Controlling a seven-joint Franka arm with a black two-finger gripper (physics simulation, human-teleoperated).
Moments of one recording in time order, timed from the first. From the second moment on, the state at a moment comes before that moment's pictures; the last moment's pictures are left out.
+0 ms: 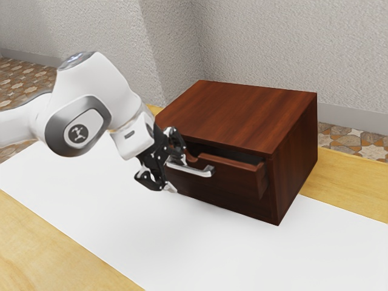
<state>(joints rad) -1.30 -0.43 1.18 -1.98 0.28 2.11 1.26</state>
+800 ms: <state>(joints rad) -1.00 -0.52 0.91 -2.15 0.29 2.14 1.24</state>
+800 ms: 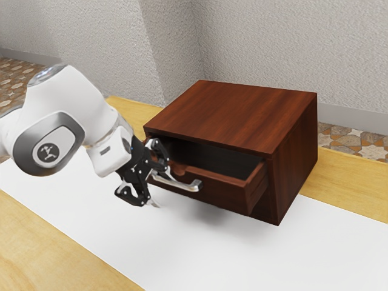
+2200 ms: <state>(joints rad) -0.60 -0.79 0.51 -2.46 0.29 2.14 1.18</state>
